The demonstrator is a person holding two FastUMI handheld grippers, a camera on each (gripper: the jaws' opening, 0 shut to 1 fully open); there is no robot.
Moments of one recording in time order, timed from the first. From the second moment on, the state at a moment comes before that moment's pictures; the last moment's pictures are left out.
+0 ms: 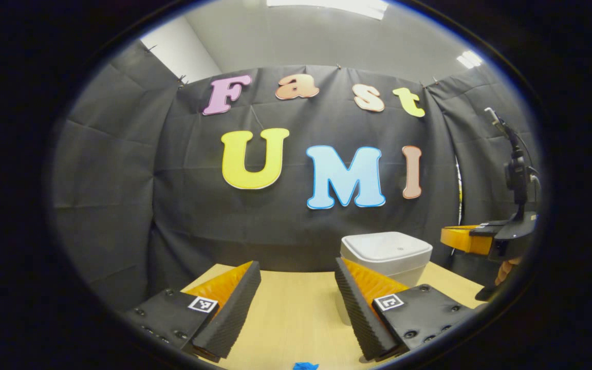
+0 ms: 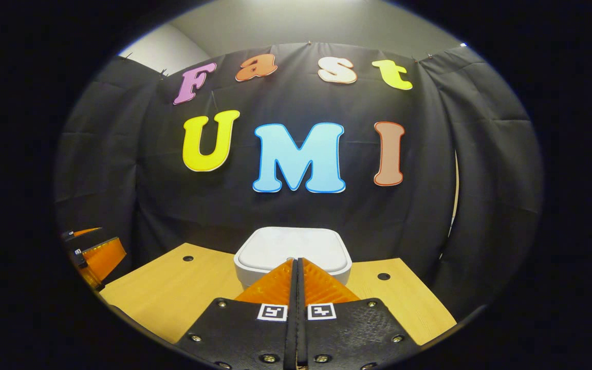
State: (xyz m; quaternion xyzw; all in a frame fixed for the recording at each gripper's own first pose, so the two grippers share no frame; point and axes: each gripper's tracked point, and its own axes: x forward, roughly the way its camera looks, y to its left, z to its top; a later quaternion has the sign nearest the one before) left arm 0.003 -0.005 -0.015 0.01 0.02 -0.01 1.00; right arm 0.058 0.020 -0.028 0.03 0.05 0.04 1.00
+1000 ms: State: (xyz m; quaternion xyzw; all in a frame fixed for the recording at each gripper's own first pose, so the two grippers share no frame) left arm 0.002 0.020 0.003 0.01 0.01 0.07 1.00; right arm 0.165 0.039 -0.066 0.01 0.10 0.08 0.99
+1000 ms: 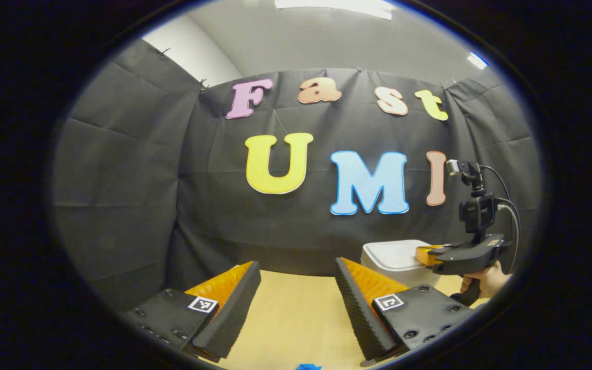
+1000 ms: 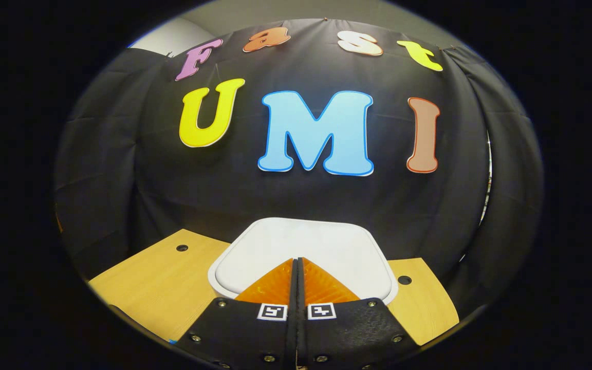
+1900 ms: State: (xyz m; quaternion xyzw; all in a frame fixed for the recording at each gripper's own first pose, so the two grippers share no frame) left arm 0.007 0.012 0.000 0.00 0.01 0.05 1.00; right arm 0.160 0.040 -0.066 0.04 0.04 0.07 1.00
